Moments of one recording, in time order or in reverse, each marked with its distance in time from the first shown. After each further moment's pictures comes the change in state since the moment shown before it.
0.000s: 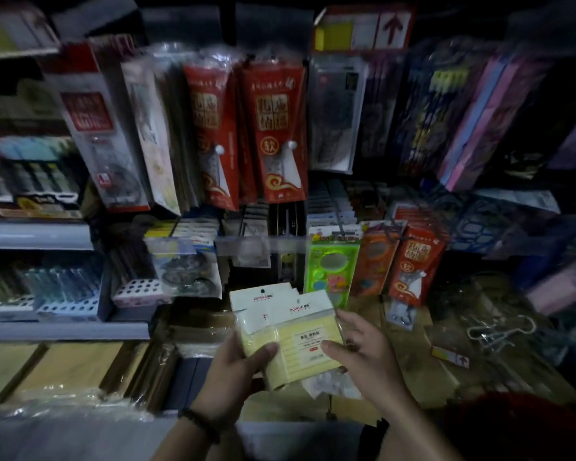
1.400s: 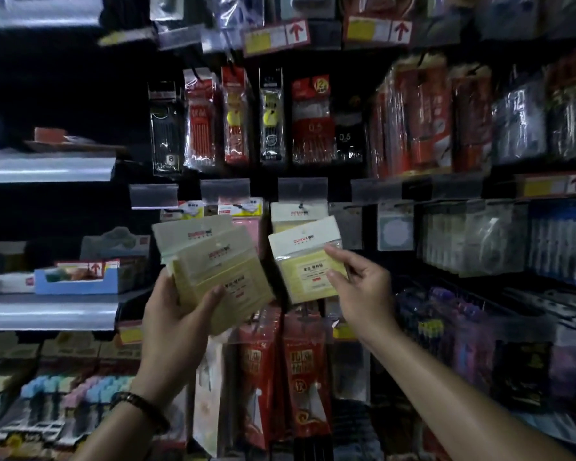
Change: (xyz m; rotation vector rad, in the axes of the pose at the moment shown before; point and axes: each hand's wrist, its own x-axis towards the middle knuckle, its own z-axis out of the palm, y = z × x) left_hand -0.059 0.425 0.022 0.162 0.255 1.134; right_hand 0.084 -0.440 0.025 0.242 0.155 -0.913
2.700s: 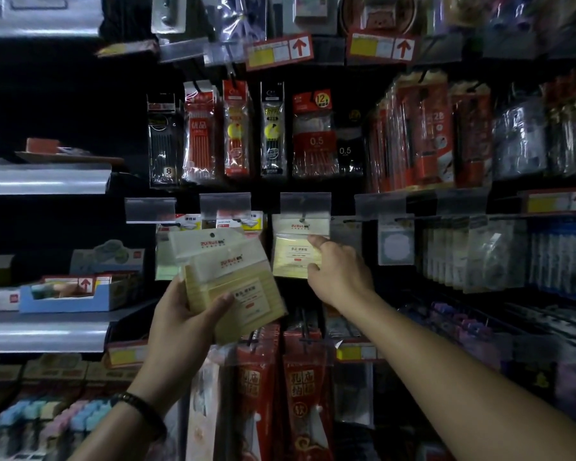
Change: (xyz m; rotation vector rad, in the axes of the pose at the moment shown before) left_hand 0.027 -0.005 0.008 -0.153 -0.106 -0.155; right_hand 0.075 -0.004 0.034 -1.128 -0.129 -0.029
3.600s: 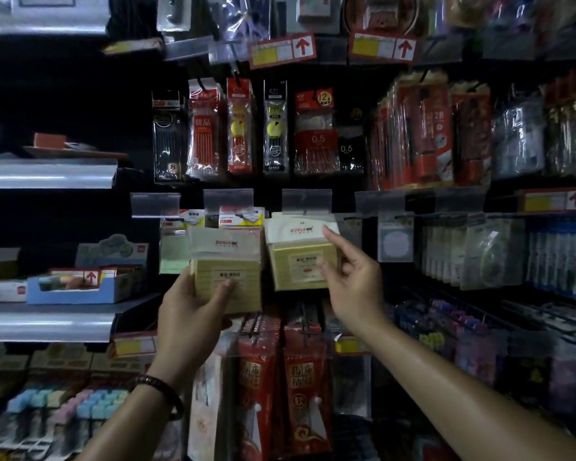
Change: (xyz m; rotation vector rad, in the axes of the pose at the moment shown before) left_hand 0.003 -0.003 0.005 0.250 0.120 0.099; right_hand -0.054 0.010 -0.004 1.015 0.133 -0.095
